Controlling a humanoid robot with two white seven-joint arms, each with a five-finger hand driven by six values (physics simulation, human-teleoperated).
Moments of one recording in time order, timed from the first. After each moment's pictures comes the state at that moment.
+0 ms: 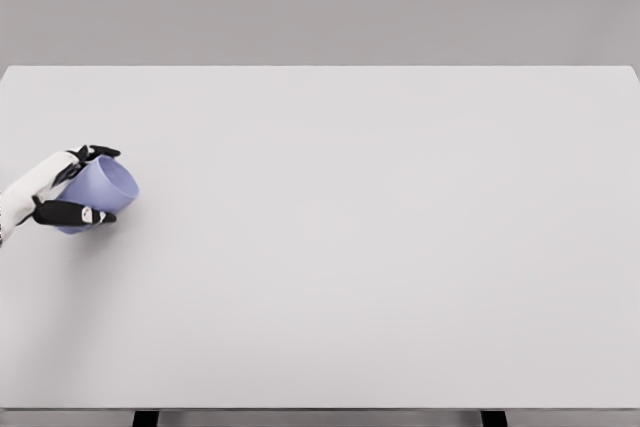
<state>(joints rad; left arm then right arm) -0.07 0.96 -0.33 -1.80 0.29 0.30 -0.09 0.02 0.00 -0.01 0.02 -0.07 0.01 0.09</state>
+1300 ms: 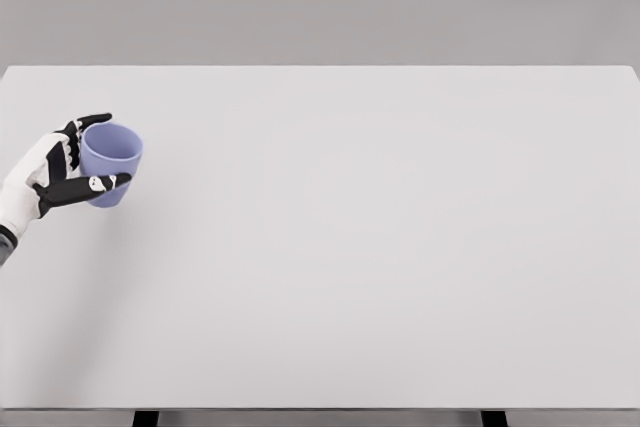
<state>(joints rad) 0.02 0.64 -0.04 -1.79 0.45 0.29 -0.10 0.02 0.00 -0.01 0.02 -0.07 0.01 0.09</state>
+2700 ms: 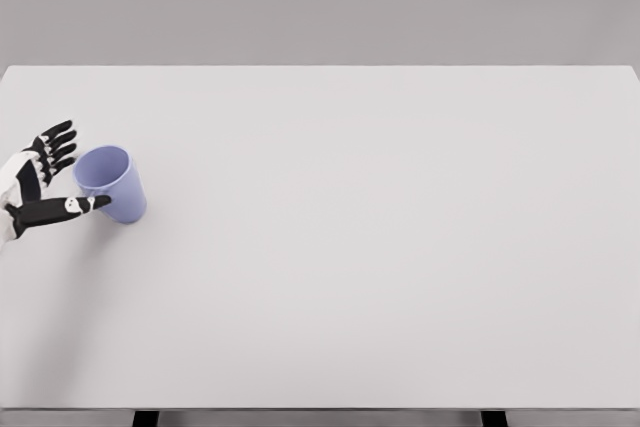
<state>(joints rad) 0.13 0.62 0.07 -1.80 0.46 0.23 -0.10 0.02 0.00 -0.01 0.02 -0.07 0.01 0.09</state>
